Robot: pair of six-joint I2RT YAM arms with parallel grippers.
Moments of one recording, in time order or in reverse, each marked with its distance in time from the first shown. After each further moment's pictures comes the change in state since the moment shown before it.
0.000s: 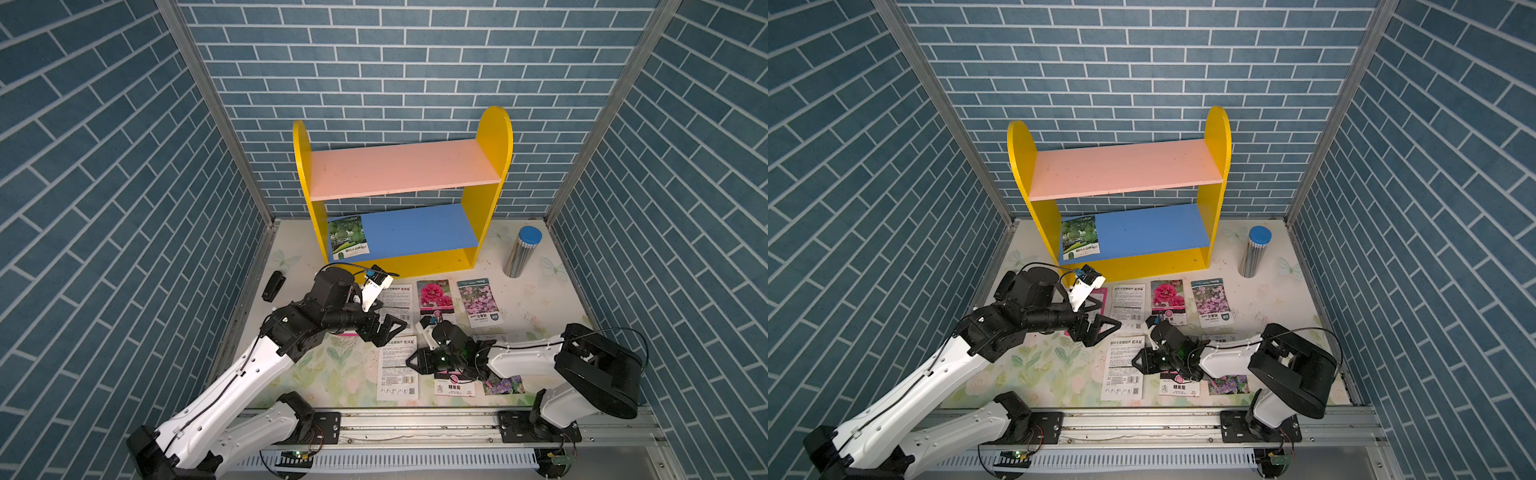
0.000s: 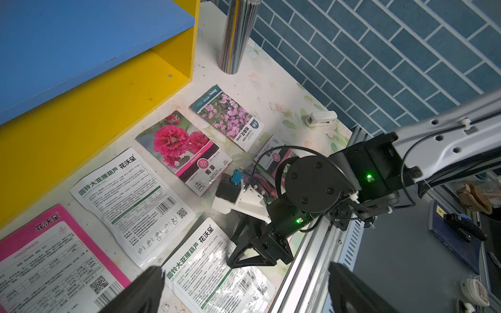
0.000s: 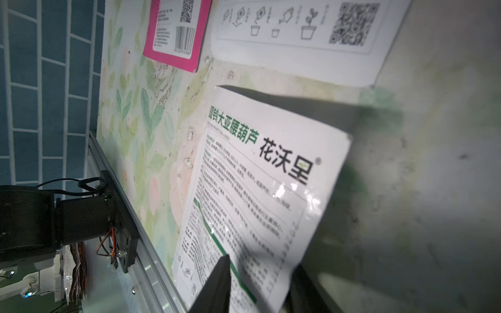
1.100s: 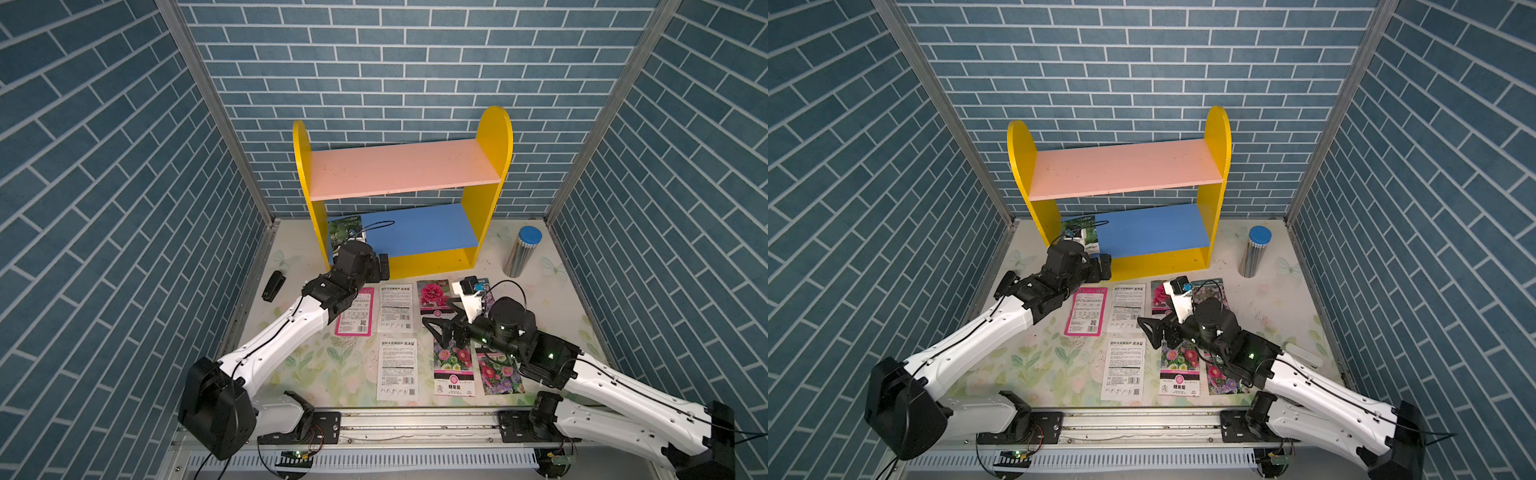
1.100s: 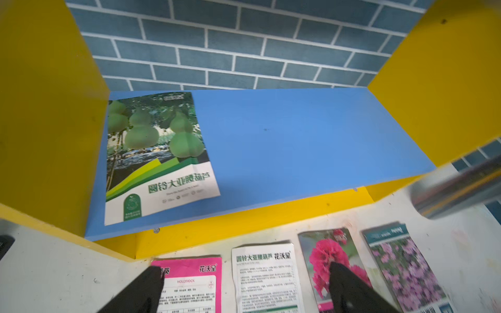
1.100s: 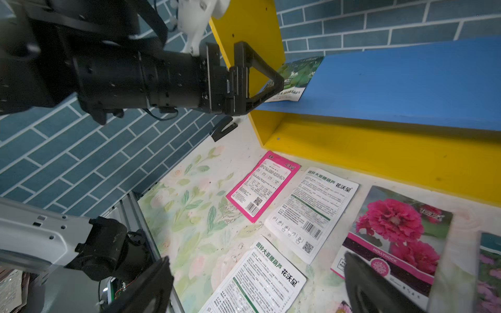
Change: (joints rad) left arm 0.138 0.372 0.058 0.412 -0.712 -0.285; right arm -0.057 -0.670 0.209 -0.387 0.268 -0.459
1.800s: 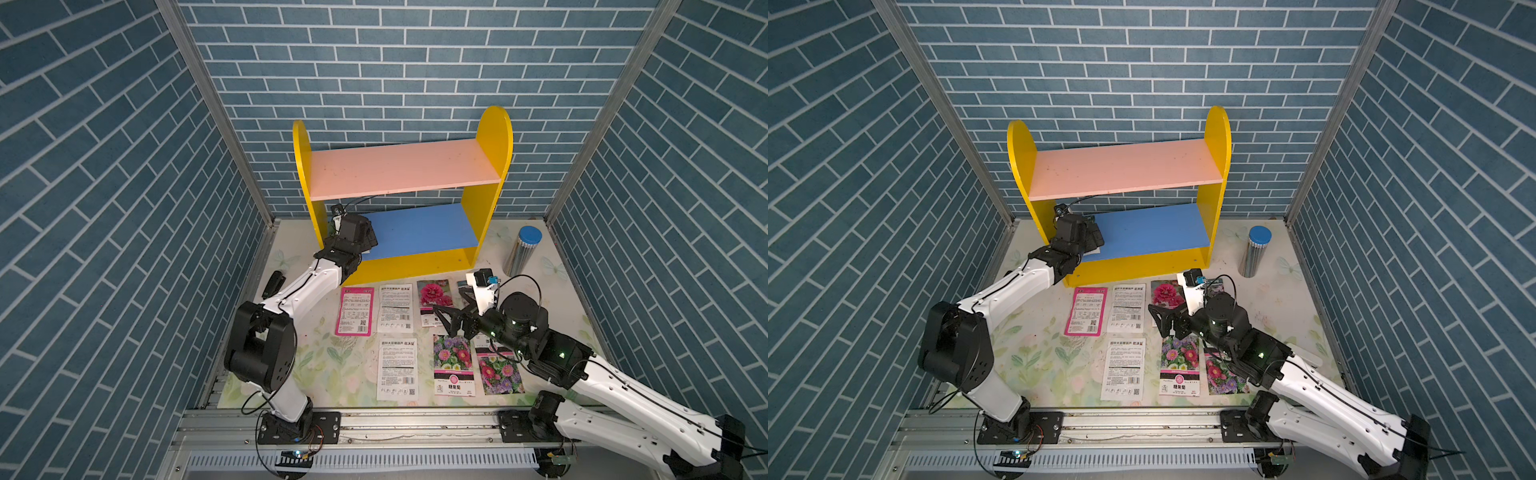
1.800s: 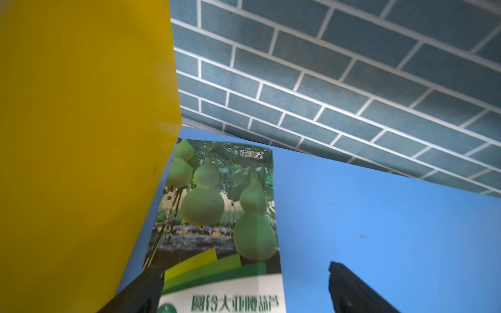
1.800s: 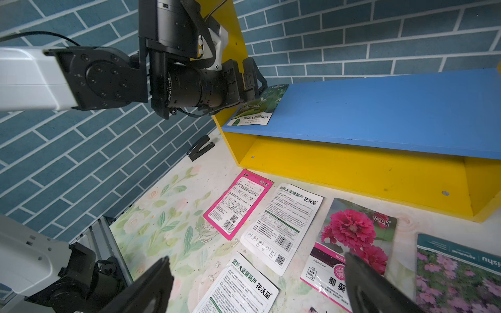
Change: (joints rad) left arm 0.149 0.355 0.248 0.082 -0.145 -0.119; right arm -0.057 -0.036 0.018 -0.031 0.052 -0.025
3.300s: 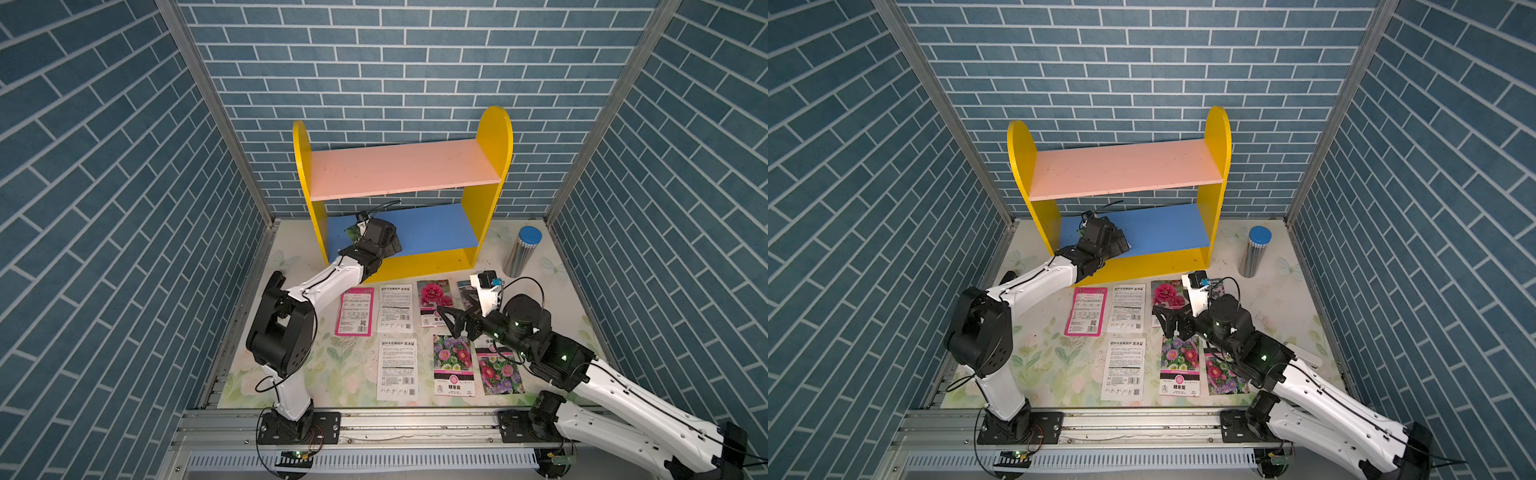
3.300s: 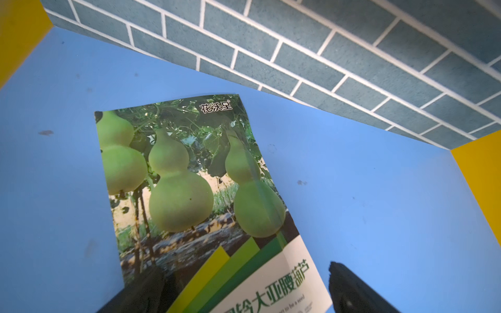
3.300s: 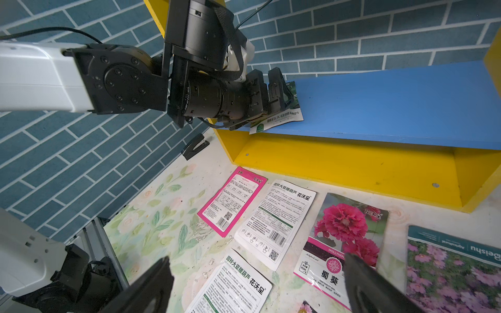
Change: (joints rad) left arm -0.136 0.111 0.077 -0.056 0.109 -0.159; right arm -0.034 -0.039 -0.039 -0.002 -0.017 0.001
